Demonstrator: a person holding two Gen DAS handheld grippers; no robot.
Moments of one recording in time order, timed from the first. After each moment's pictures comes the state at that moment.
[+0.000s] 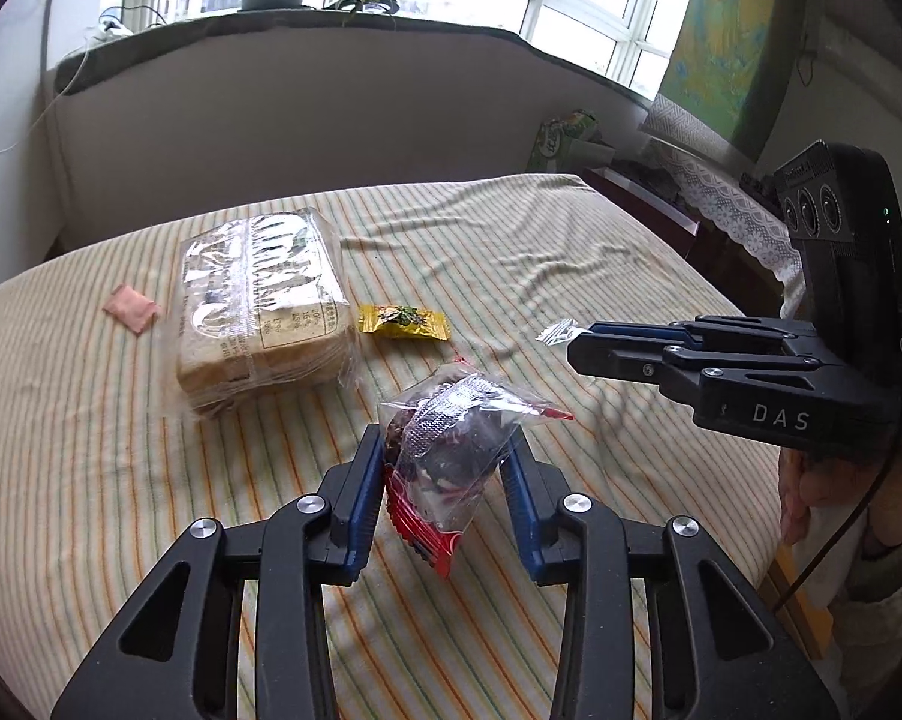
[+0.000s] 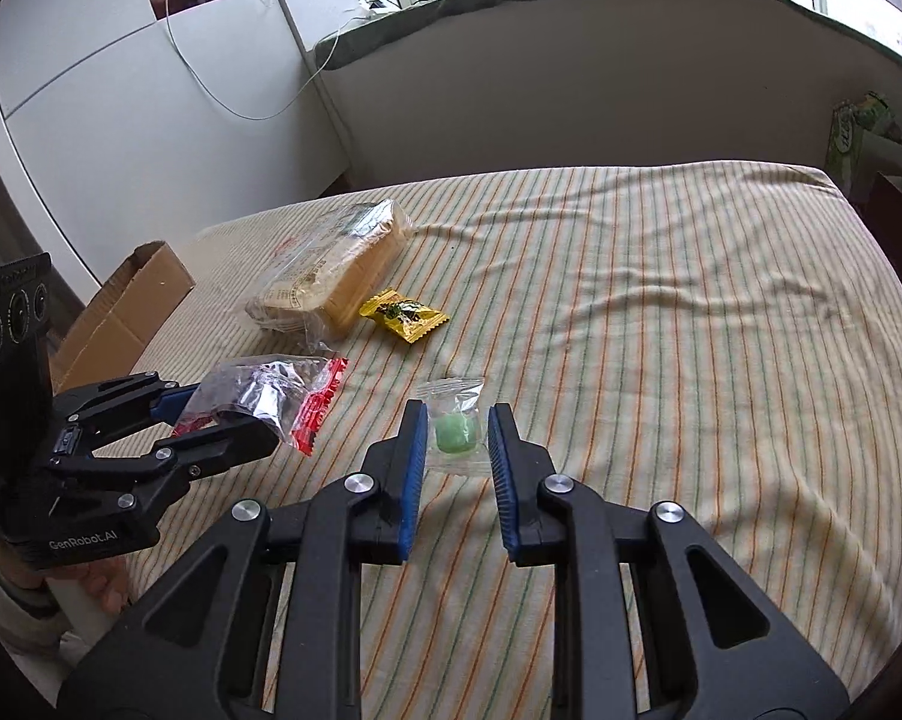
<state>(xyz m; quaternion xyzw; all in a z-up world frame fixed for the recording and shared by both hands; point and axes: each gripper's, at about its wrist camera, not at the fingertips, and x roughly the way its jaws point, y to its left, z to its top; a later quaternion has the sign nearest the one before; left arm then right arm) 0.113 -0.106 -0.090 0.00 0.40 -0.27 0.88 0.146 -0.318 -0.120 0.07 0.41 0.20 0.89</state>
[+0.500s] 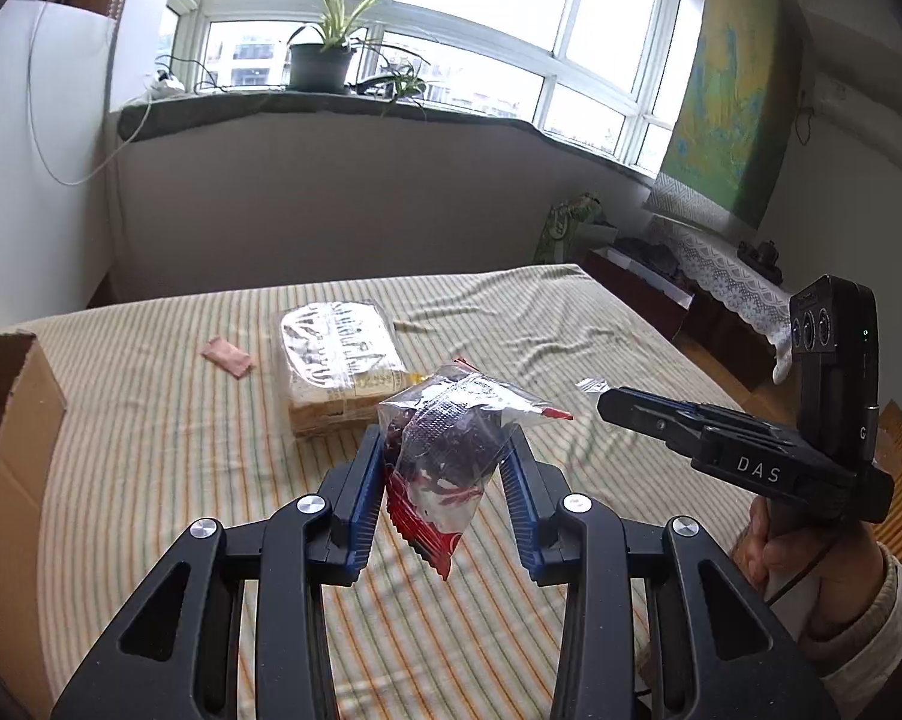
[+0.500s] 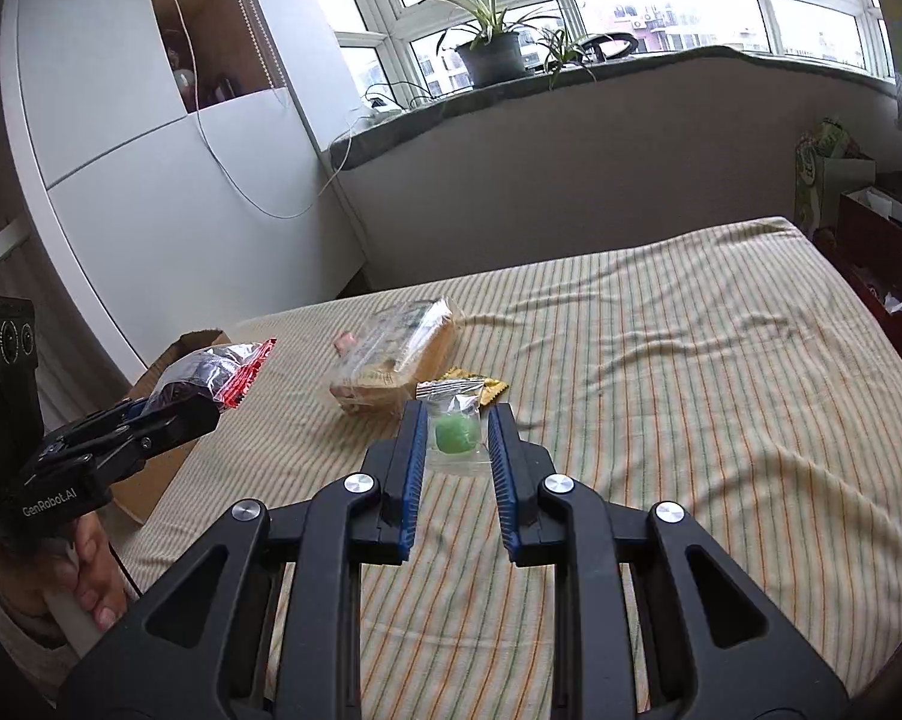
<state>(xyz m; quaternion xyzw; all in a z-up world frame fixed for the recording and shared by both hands) 0.065 -0.059 -0.031 -0.03 0.31 -0.24 0.92 0.084 -0.306 -0.059 0.11 0.30 0.18 0.93</state>
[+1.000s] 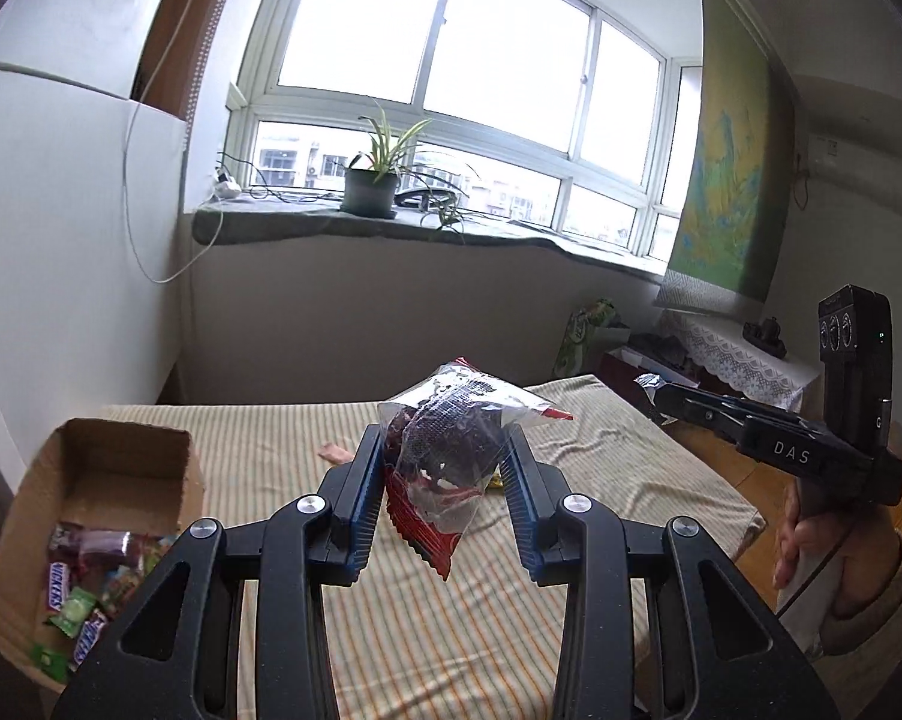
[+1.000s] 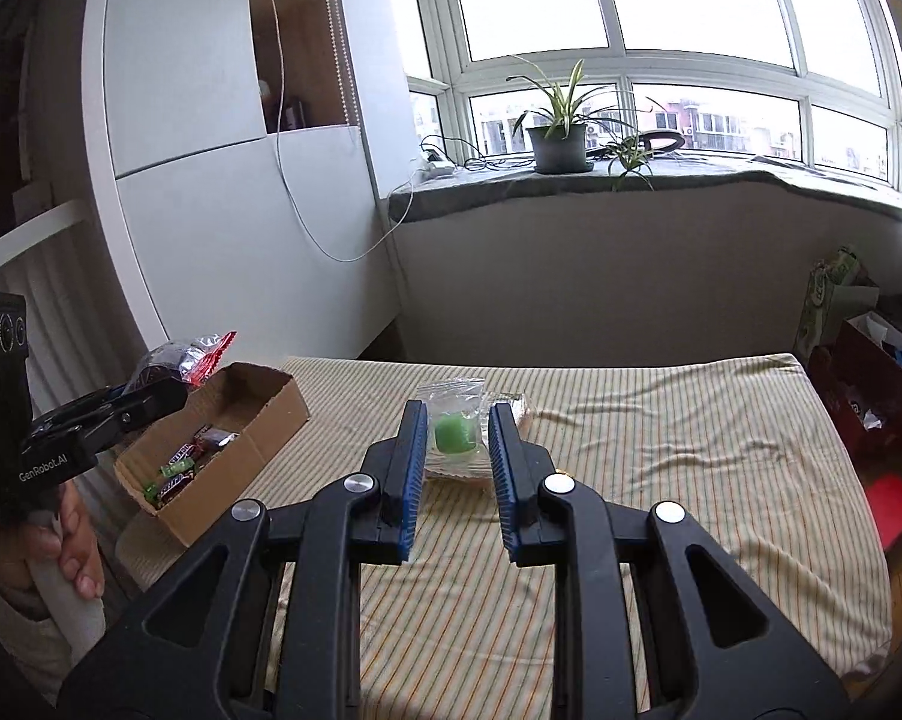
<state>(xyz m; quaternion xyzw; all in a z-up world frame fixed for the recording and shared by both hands) 0.020 0.027 0.038 -0.05 0.21 -0.21 0.95 0.042 -0.237 0.027 0.04 0.25 0.19 0.95</state>
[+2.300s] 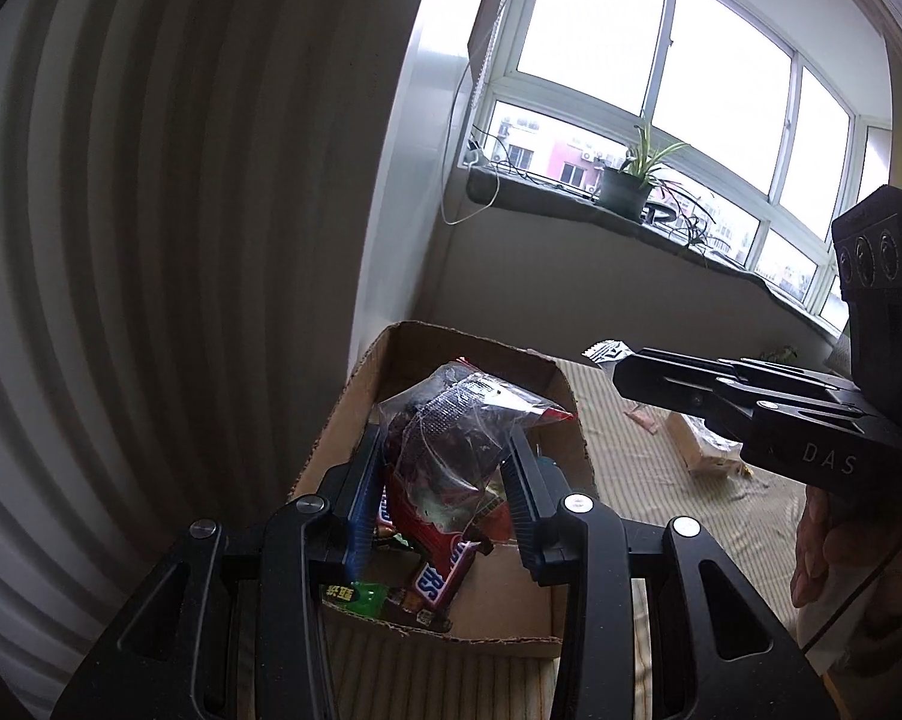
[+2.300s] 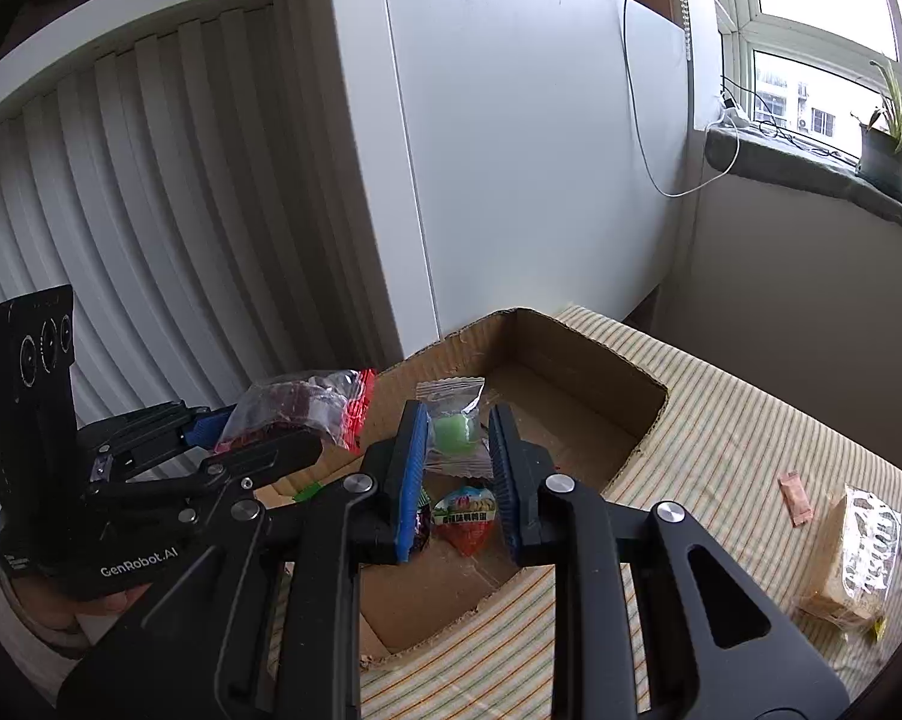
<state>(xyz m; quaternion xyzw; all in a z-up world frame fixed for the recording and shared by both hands) -0.001 0.223 -0.024 -0.12 0.25 0.01 0.96 0.096 0.077 -0.016 -0.08 0.30 0.42 0.85</state>
